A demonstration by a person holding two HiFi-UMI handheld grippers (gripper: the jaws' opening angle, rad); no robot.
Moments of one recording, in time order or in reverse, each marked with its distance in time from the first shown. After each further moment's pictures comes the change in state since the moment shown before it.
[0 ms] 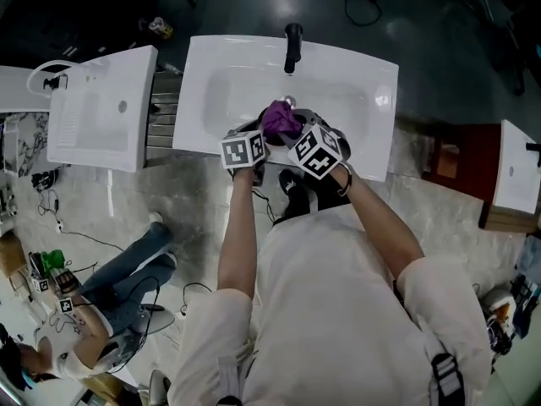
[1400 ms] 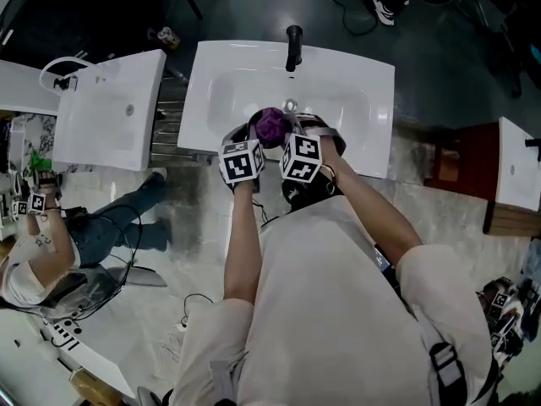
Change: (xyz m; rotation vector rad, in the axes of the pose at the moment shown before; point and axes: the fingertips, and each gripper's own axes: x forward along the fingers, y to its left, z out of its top) left arm -0.054 0.019 0.017 0.131 -0.162 0.179; right arm 0.025 0.026 -0.003 -0.429 0.154 -0.086
